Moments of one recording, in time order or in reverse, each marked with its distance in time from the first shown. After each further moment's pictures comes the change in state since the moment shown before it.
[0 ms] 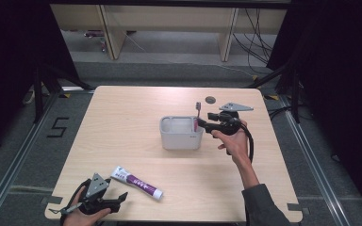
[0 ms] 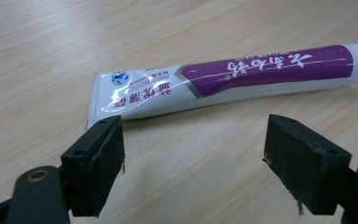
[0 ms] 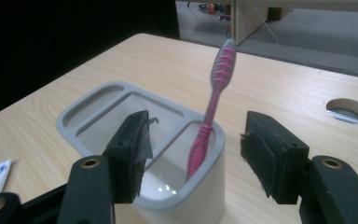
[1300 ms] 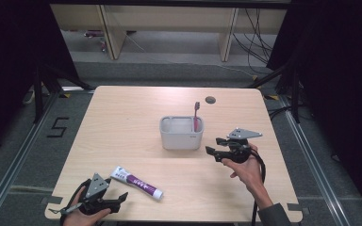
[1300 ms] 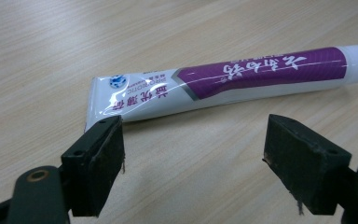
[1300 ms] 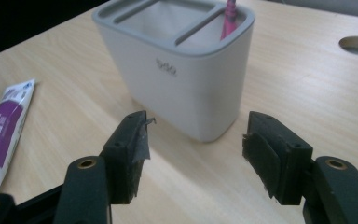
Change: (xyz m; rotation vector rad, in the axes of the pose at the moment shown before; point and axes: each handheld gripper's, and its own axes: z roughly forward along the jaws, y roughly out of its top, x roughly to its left) left arm -0.002 0.001 -0.002 -0.002 -0.005 0.007; right arm 0.021 -0.061 -0.047 0.112 0.012 -0.039
